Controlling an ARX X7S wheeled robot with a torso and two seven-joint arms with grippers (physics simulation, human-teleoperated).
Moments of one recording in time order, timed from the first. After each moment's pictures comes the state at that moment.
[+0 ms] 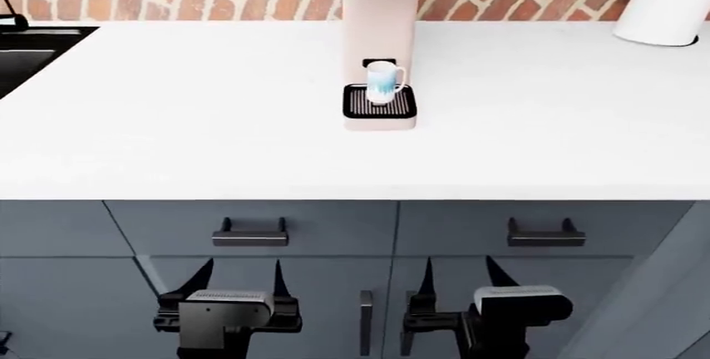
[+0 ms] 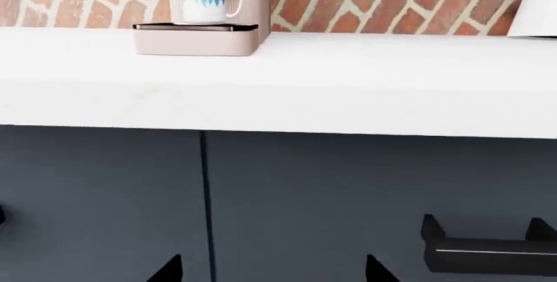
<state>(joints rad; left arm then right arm) -0.01 -0.10 0.13 -0.01 -0.08 0.01 -0.12 0.02 0.10 -0.14 0.02 0.09 -0.01 0.10</state>
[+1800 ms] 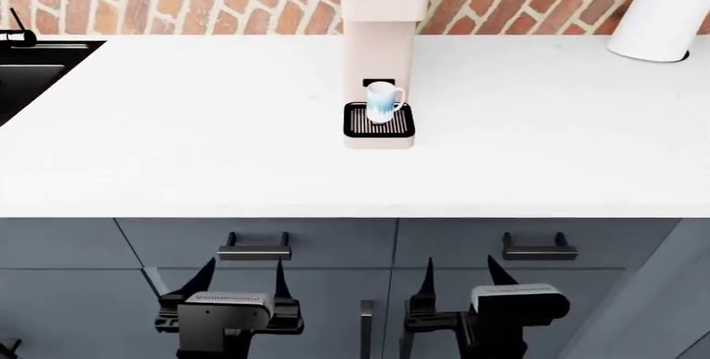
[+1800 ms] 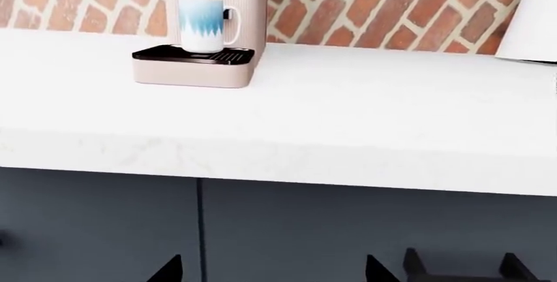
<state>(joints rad) 0.01 -0.07 0.09 0.00 -0.06 0.01 -0.07 0.02 0.07 -0.10 0.01 0.02 0.02 0.09</state>
